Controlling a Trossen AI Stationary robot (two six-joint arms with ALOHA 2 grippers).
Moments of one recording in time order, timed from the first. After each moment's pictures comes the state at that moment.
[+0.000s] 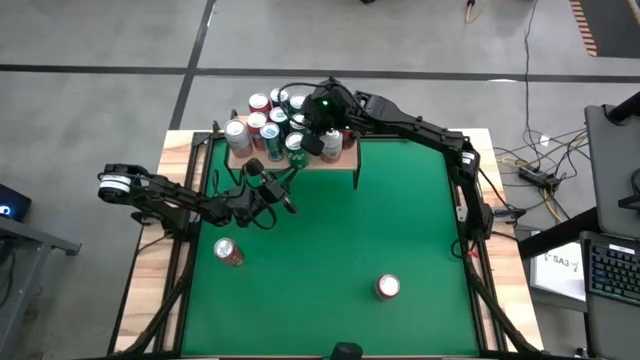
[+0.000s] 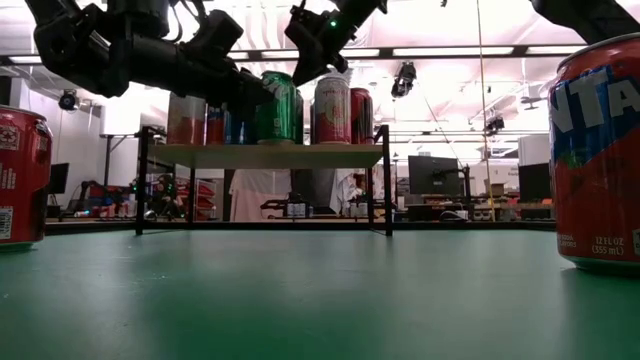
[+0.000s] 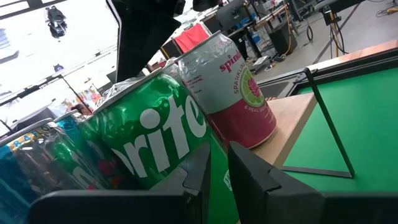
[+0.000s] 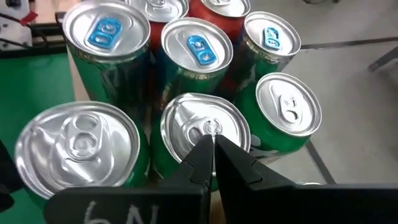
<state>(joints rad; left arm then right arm) -0.01 1.44 0.46 1.08 -0.80 0.59 -0.38 2.06 2.22 -0.77 0.12 -0.19</state>
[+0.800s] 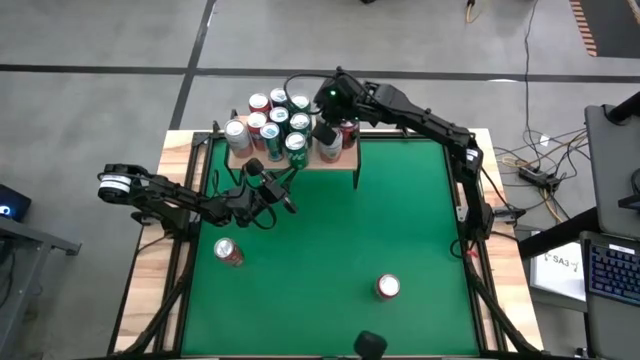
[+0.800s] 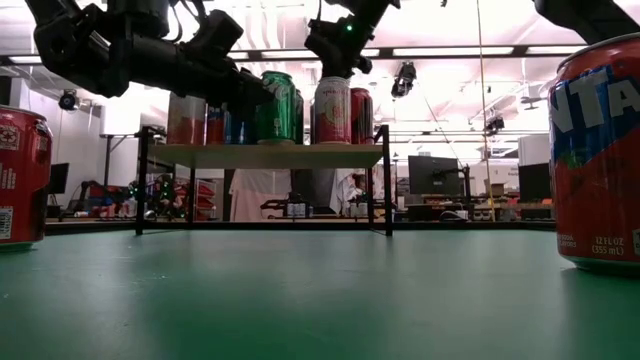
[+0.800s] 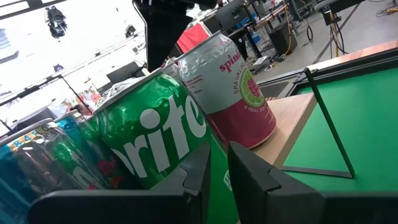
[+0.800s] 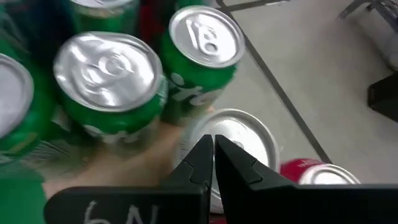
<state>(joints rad) -0.01 1.44 0.46 1.08 -0.80 0.59 -0.44 2.05 2.27 -0.97 0.22 -0.11</state>
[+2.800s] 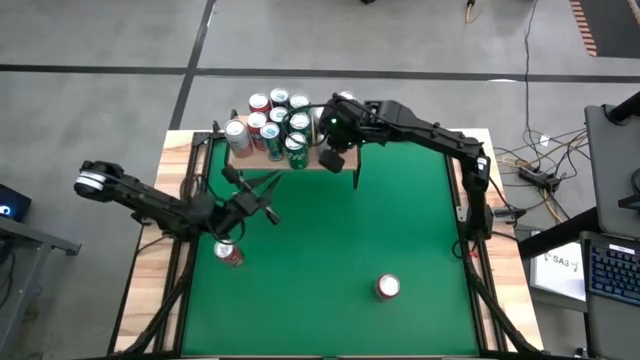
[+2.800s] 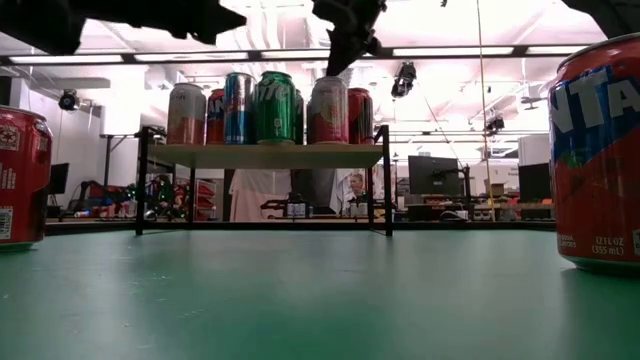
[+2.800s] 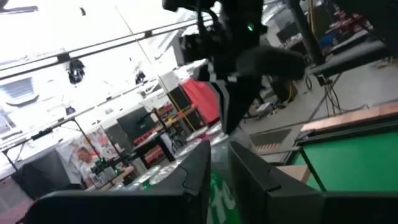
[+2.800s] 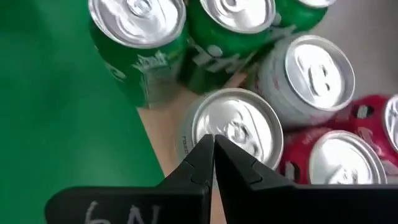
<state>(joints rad) -0.23 1.18 0.45 1.14 -0.91 0.84 -0.30 1.97 2.22 -1.17 0.21 0.01</state>
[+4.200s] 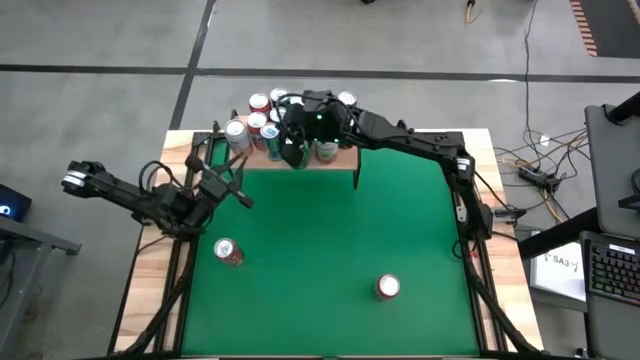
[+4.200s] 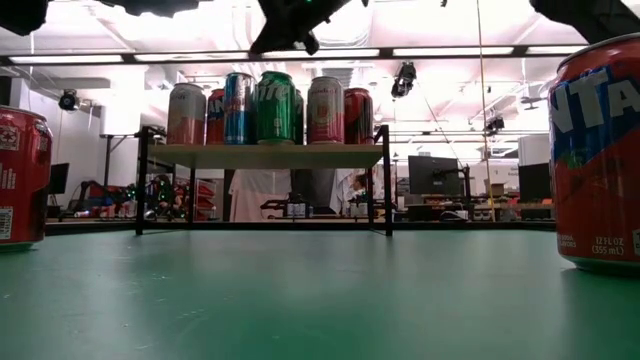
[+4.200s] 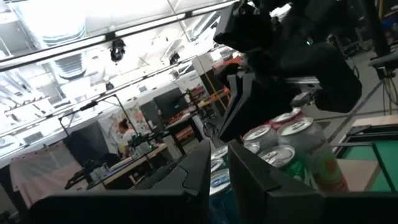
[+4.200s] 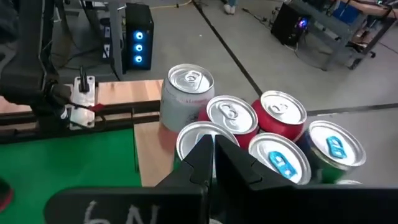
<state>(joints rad) -0.29 0.84 0.42 1.00 -1.12 0.99 -0.28 2.08 2.21 -0.47 0.07 -0.16</state>
